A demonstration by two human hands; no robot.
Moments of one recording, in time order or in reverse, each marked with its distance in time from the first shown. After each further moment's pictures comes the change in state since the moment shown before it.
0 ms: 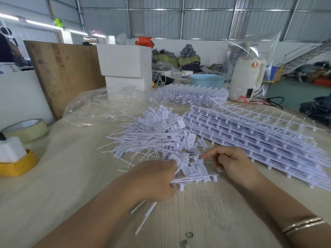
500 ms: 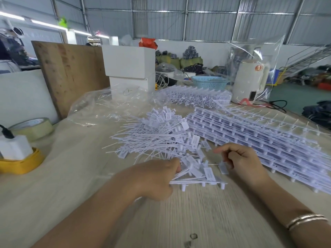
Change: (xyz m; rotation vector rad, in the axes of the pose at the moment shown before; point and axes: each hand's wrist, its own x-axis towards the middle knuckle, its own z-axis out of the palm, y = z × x) left_hand 0.003 -0.014 0.000 -0.144 -0.078 0.049; right_hand 0.010 0.018 -0.009 0.051 0.206 0.026
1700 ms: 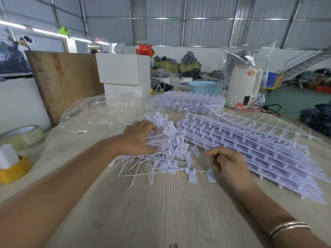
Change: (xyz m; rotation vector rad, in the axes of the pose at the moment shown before) left_hand 0.062 -0.065 -0.048 0.028 0.296 -0.072; right_hand 0.004 0.003 -0.001 0.117 0.034 -0.019
